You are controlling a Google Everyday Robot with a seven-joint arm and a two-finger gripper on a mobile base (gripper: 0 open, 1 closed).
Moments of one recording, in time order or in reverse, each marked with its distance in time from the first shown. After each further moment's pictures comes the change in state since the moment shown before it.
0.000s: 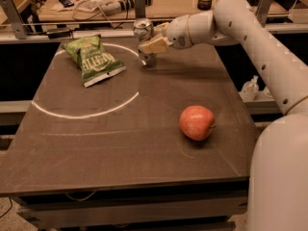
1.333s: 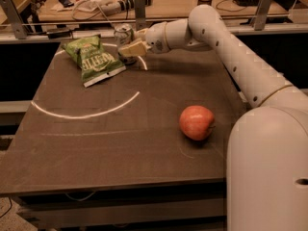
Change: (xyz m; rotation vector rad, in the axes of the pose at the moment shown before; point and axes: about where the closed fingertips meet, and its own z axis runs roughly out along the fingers) arm -0.006 0.007 0.079 -0.057 -0.055 0.052
